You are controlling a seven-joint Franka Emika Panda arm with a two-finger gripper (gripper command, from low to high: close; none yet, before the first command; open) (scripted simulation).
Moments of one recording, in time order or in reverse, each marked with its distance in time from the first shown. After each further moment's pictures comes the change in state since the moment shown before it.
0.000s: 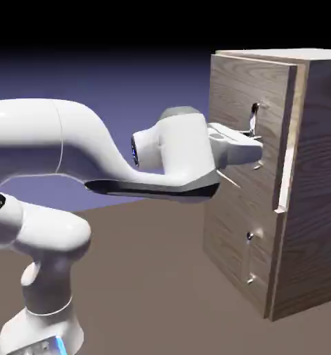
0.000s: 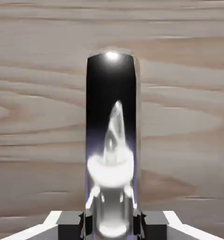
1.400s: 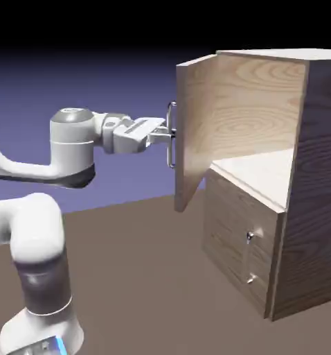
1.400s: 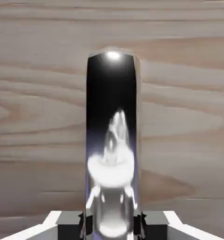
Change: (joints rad) arm -0.707 -0.425 1.240 -0.448 1.483 -0.414 -0.443
